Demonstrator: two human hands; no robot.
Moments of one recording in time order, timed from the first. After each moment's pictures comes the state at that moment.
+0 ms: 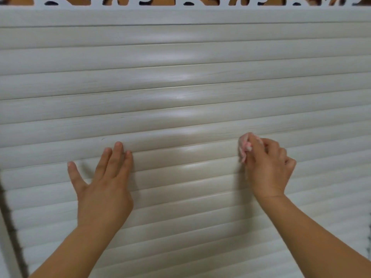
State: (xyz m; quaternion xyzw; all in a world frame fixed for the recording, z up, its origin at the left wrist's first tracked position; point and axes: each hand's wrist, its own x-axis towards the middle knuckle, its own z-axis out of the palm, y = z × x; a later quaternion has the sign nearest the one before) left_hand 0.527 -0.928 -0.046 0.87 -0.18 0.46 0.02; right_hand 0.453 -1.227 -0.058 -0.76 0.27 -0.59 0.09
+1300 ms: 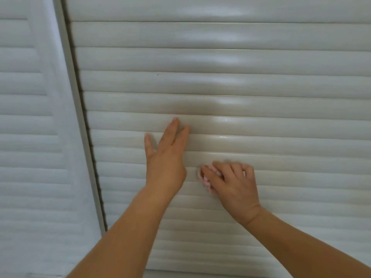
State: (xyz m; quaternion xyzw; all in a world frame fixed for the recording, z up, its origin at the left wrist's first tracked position) left_hand 0.488 -0.944 -0.099 0.91 -0.19 0.32 0.19; right_hand 0.483 -1.118 -0.172 -0.79 -0.14 -0.58 -0.13
